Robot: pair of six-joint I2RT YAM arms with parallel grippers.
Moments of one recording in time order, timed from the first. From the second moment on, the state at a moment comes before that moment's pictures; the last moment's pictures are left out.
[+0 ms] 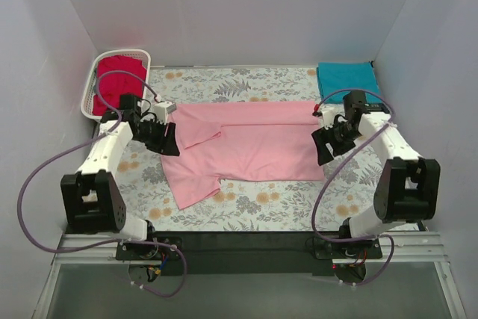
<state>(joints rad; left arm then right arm) 0.05 1.52 1.10 -0.87 0.60 0.35 0.03 1.58 1.13 -1.02 -0.37 -0.49</state>
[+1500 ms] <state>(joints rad) -0.20 1.08 0.69 -0.97 0.54 0.97 0.37 1.37 0.69 -0.61 -0.06 -0.87</state>
